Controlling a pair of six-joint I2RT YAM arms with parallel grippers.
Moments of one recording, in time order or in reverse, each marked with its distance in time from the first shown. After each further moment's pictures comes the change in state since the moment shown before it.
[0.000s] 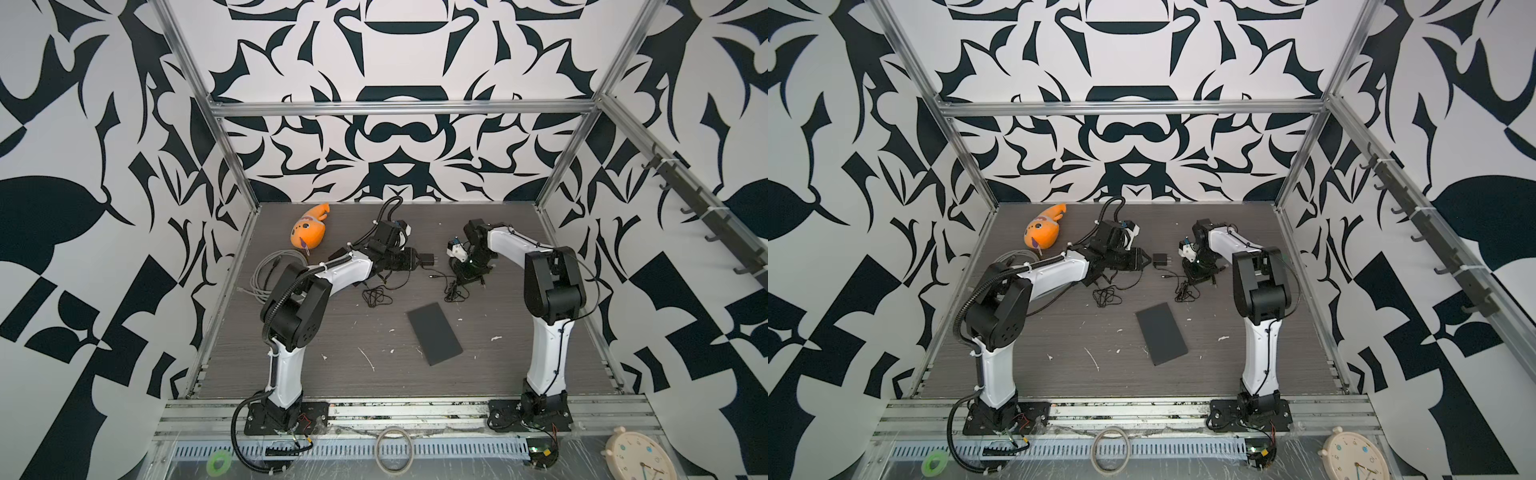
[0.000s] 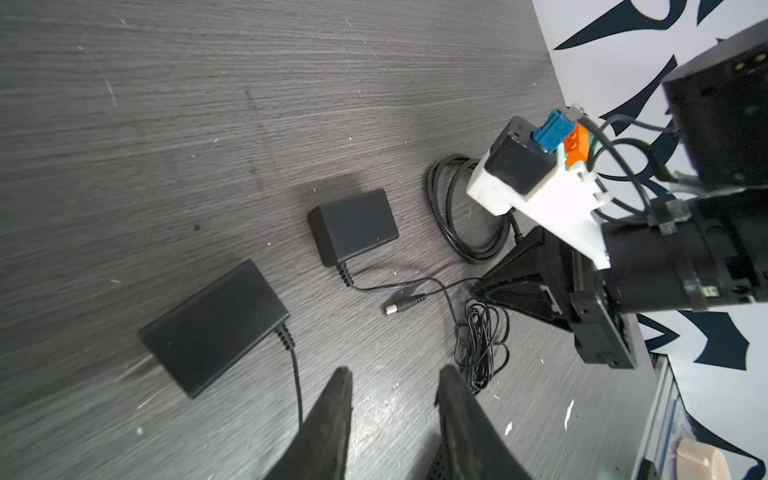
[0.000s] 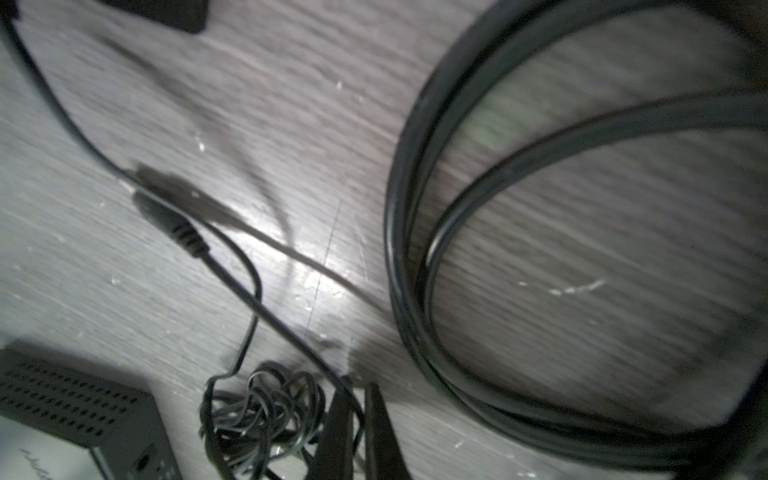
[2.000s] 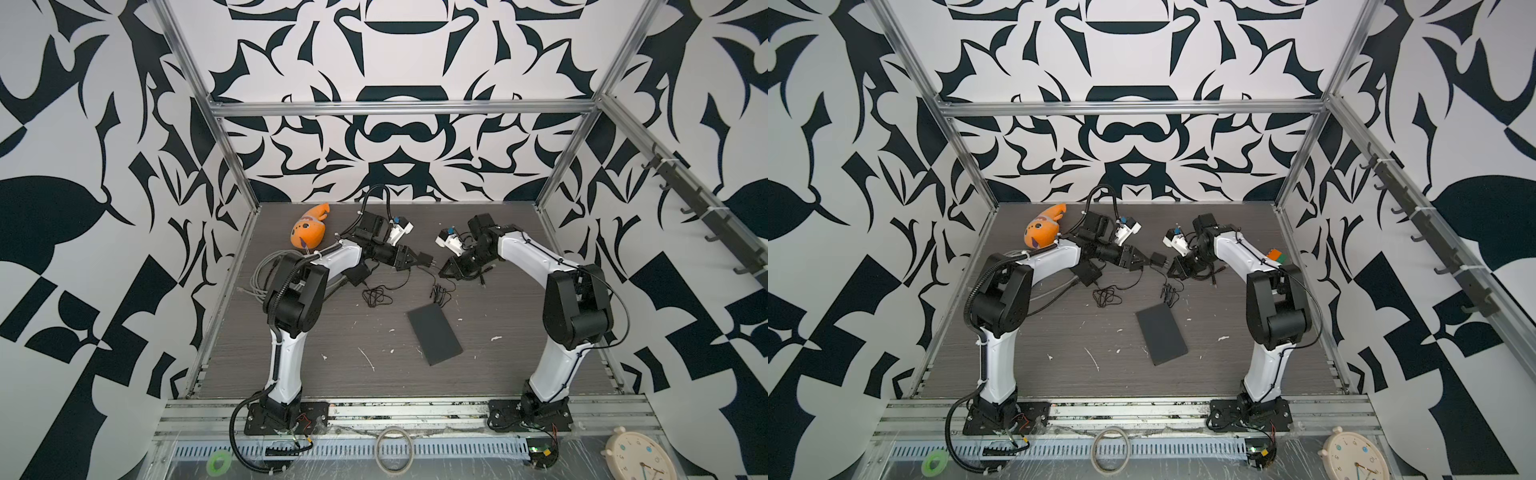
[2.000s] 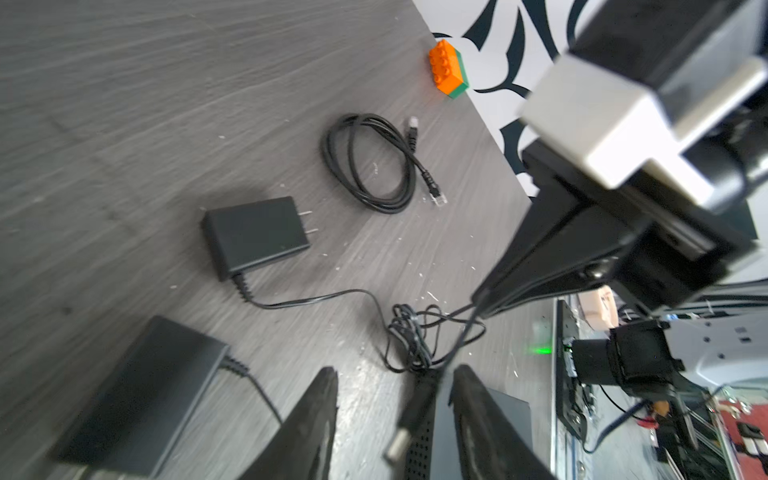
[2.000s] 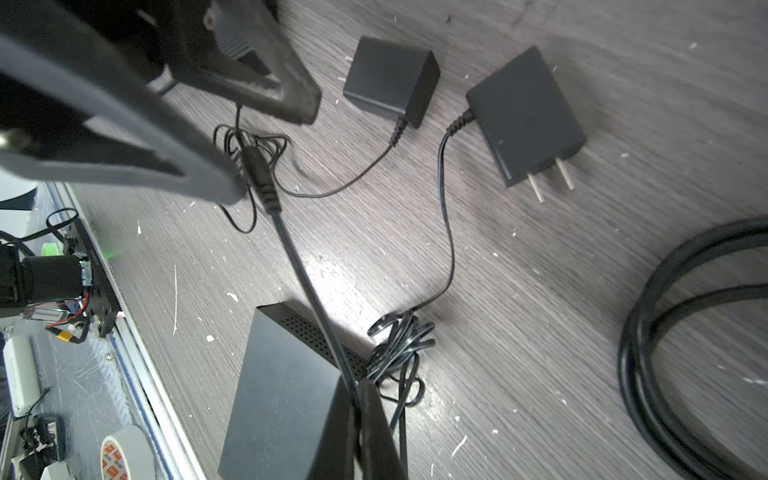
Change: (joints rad) left arm 0.128 0.098 0.107 -0.084 0.529 0.340; right arm 0.043 -0.236 -0.140 0.121 -0.390 -0.070
